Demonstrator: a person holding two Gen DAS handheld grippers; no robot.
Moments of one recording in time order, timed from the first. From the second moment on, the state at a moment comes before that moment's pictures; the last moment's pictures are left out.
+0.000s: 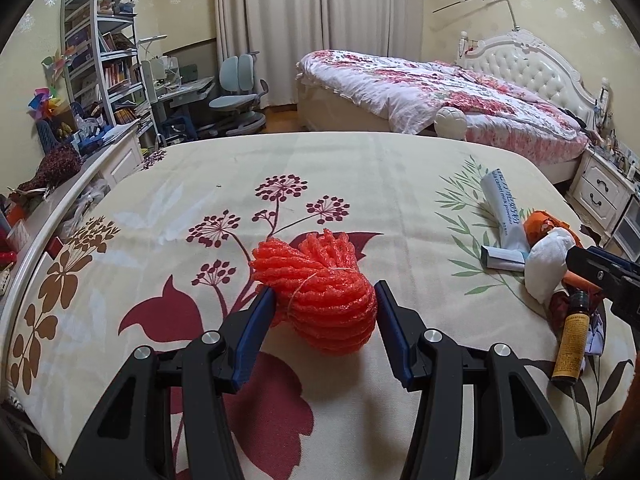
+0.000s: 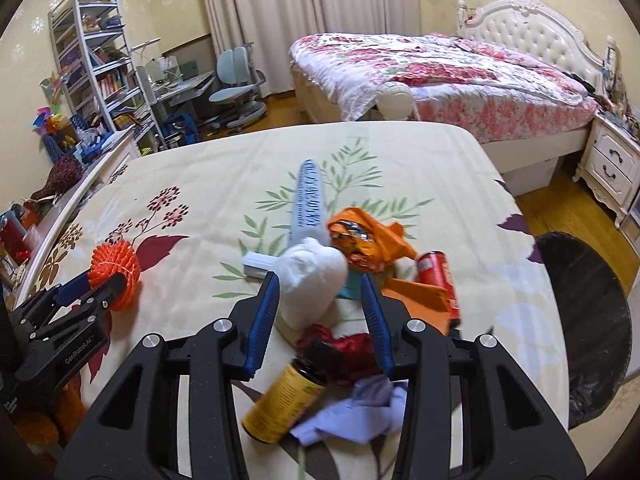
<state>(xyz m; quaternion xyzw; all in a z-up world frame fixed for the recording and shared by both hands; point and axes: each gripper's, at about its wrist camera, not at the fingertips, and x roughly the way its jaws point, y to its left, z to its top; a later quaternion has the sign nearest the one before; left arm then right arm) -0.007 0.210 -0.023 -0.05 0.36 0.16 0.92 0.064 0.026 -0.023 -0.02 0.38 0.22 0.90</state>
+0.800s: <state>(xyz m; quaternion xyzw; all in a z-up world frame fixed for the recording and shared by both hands) 0.000 0.153 -0.002 -0.04 0.34 0.09 0.94 0.049 -0.039 0.004 -0.01 0.34 0.16 0.93</state>
